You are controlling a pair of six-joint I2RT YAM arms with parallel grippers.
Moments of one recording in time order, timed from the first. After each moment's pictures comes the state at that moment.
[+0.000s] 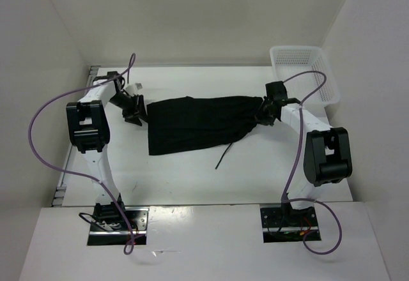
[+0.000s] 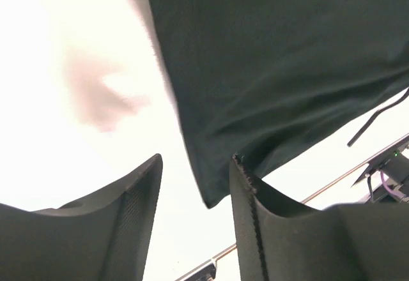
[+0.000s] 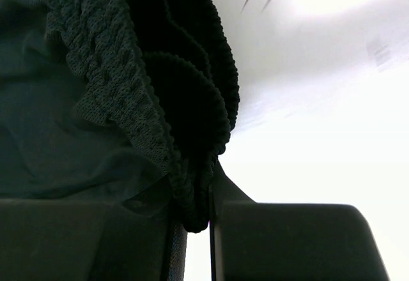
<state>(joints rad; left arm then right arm) 0.14 2.17 1.71 -1.03 0.54 0.05 0.14 1.64 1.08 -0.44 0.00 0.68</state>
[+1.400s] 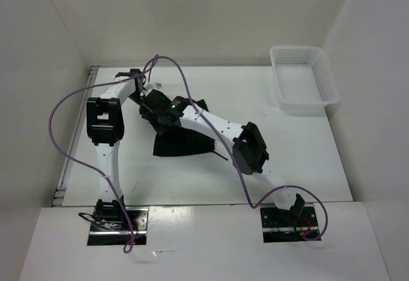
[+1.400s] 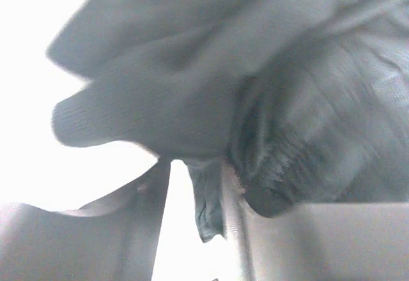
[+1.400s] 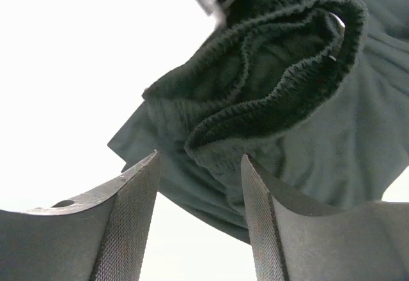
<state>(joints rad) -0.02 2.36 1.92 -1.07 0.52 0.04 0.99 2.35 2.25 -0.85 0.26 0.21</state>
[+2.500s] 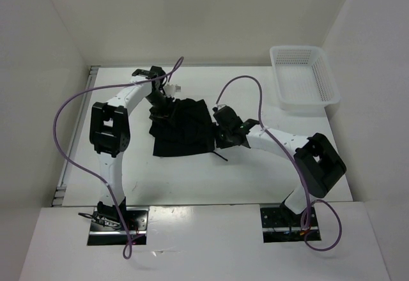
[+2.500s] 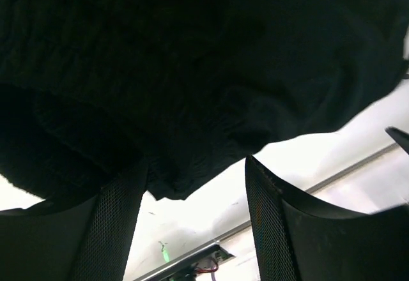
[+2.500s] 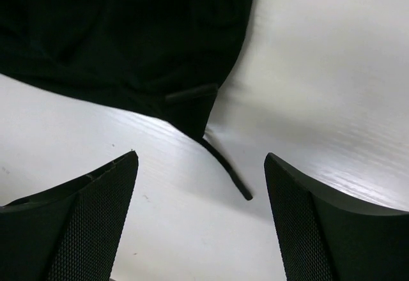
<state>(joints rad) -0.23 2.14 1.82 -1.16 0.38 0.05 0.70 1.59 1.00 -0.35 0.05 0.44</state>
